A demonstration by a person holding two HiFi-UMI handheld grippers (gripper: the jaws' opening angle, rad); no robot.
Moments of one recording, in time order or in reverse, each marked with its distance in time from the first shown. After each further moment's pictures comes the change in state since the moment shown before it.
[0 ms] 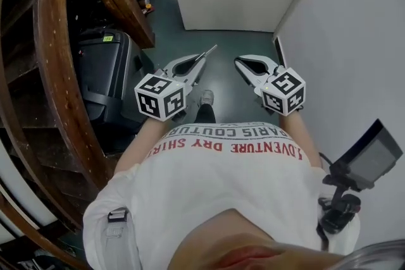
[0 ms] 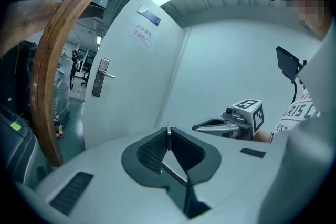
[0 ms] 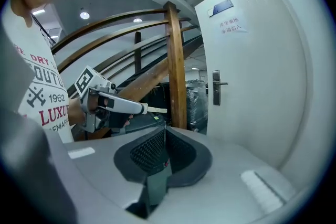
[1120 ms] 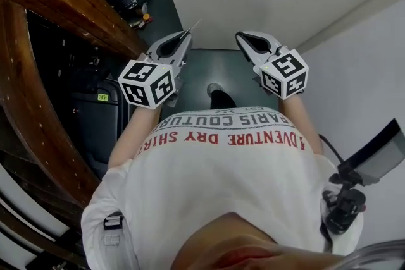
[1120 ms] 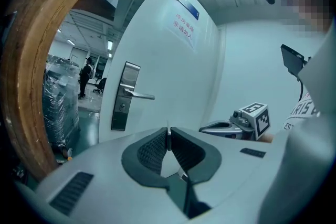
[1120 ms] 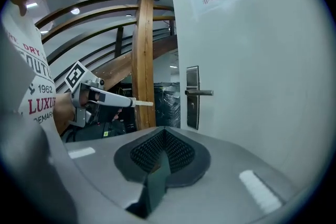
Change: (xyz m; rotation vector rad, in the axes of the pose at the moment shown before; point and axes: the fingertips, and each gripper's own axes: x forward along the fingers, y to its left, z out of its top) left arm 0.226 0.342 0.177 0.035 -0.029 0.110; right arm 0.285 -0.331 0.106 -0.007 -0.044 -0.100
